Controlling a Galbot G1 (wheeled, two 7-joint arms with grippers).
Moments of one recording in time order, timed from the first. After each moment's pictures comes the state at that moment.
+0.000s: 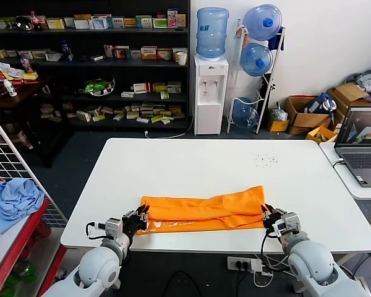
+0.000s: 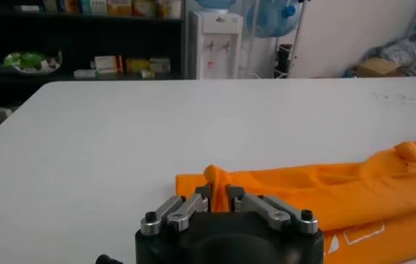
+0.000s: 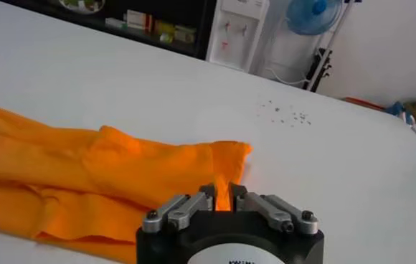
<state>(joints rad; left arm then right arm) 1.12 -0.96 -0.04 -1.79 -0.69 0.29 -0.30 -1.22 0.90 0.28 1.83 0.50 -0.52 0.21</state>
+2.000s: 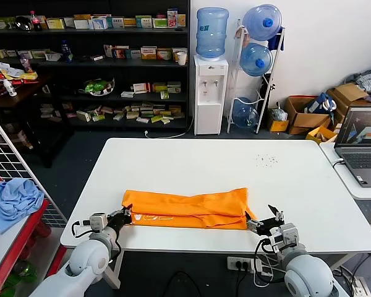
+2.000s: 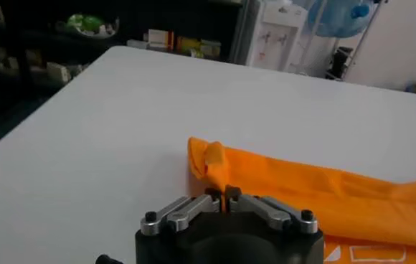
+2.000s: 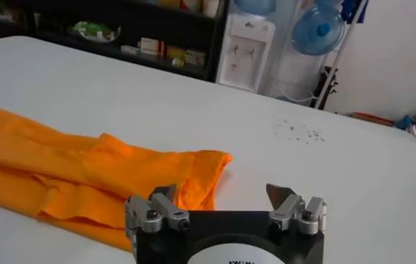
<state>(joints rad) 1.08 -0.92 -0.14 -1.66 -0.87 0.29 -0.34 -1.33 0.94 0.31 1.97 0.45 -0.45 0.24</state>
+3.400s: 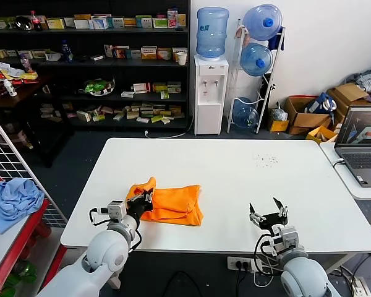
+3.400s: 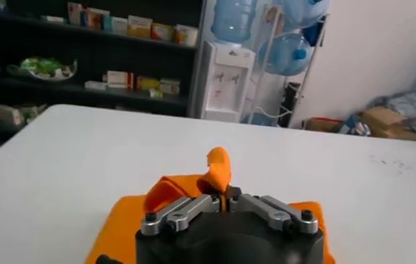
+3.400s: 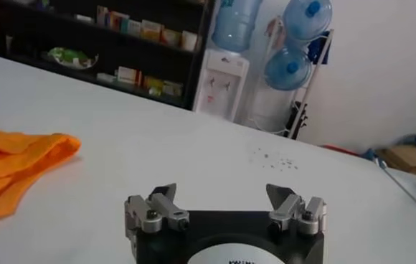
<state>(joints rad) 1.00 -1.01 0.01 -1.85 -0.84 0.31 -0.43 -1.31 1.02 0.32 1.86 0.31 -0.30 0.24</state>
